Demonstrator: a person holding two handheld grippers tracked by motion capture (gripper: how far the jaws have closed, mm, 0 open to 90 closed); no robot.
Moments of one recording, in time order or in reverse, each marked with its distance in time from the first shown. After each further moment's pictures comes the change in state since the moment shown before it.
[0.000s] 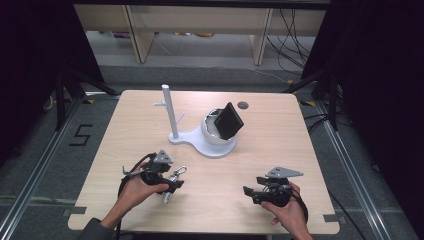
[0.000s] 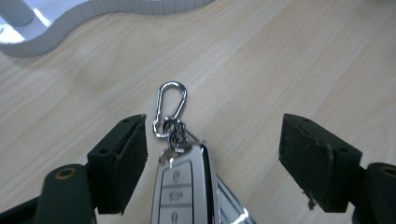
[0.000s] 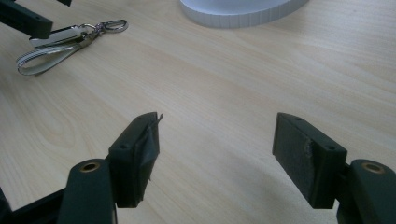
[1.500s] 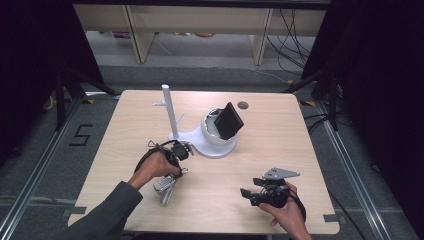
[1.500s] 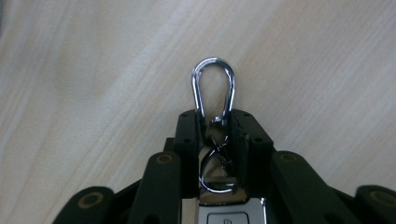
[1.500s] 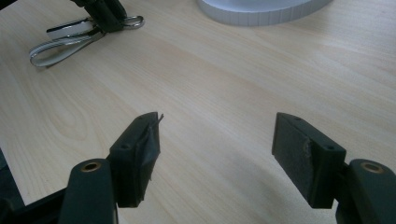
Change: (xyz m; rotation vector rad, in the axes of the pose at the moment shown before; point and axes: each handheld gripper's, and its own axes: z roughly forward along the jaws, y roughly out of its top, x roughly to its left) left arm 0.016 0.056 0.052 0.512 0.010 0.151; right arm 0.003 0.000 0.004 0.017 0.033 -0.052
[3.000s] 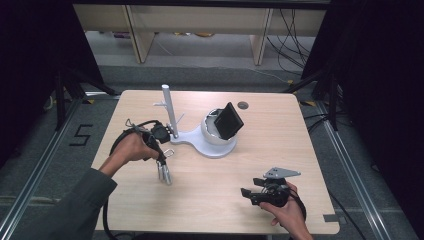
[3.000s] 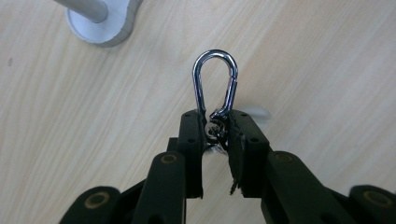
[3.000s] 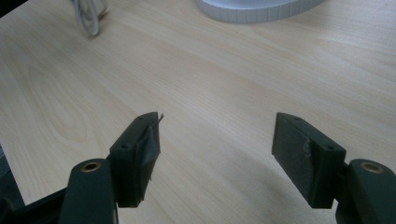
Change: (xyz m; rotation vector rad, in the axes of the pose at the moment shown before) left arm 0.030 -0.029 -0.102 -0.065 0.061 0.017; right arm -0.006 -0.001 0.002 -0.006 0.017 0.012
